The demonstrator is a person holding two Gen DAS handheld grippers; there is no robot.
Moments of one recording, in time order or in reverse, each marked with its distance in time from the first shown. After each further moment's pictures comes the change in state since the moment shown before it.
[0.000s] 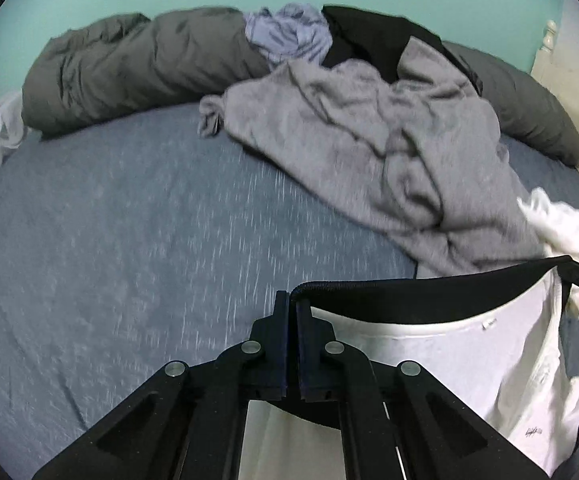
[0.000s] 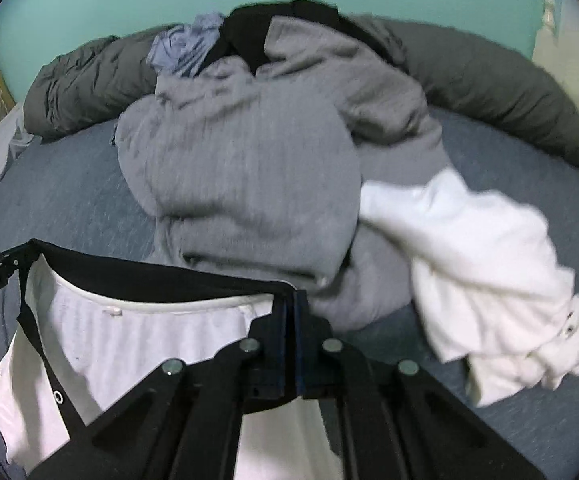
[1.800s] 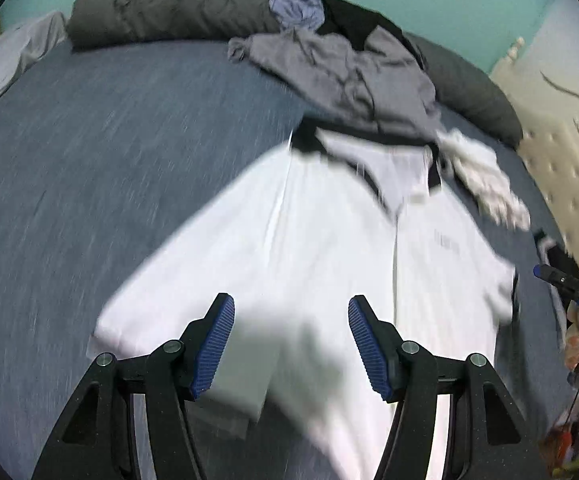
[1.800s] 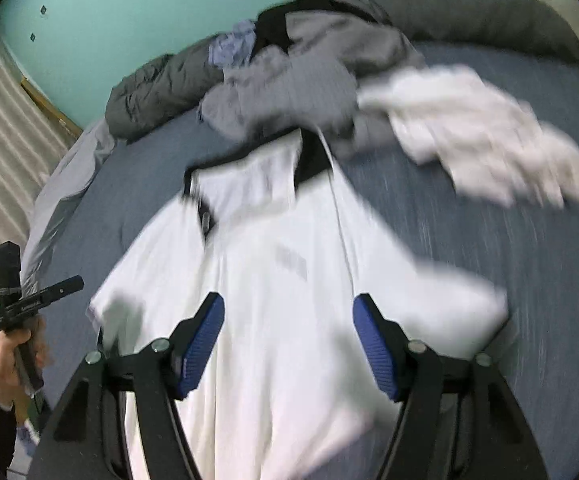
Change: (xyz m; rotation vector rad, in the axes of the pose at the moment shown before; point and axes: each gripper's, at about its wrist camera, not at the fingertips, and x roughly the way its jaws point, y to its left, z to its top) left arm -0.174 0.072 -0.205 -0.095 0.124 -0.188; right arm -0.161 -0.057 -0.188 0.163 0.132 0.358
